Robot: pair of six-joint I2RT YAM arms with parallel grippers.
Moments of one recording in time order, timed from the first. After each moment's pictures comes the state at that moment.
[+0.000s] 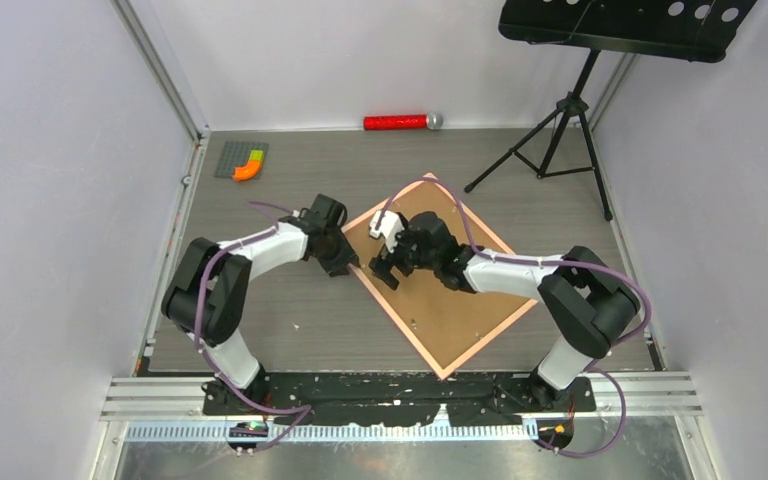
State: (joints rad) left arm -0.45 1.71 0.99 -0.43 0.04 -1.00; right arm 0.77 1.64 0.82 0.31 -0.23 -0.21
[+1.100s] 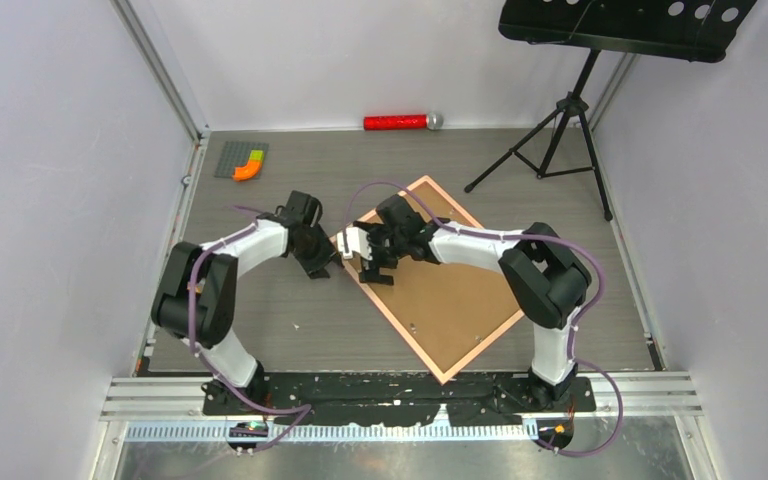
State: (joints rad) left arm -0.34 1.64 0.93 -0.49 0.13 -0.95; right arm 0.78 1.89 1.20 -0.13 -0.46 -0.83
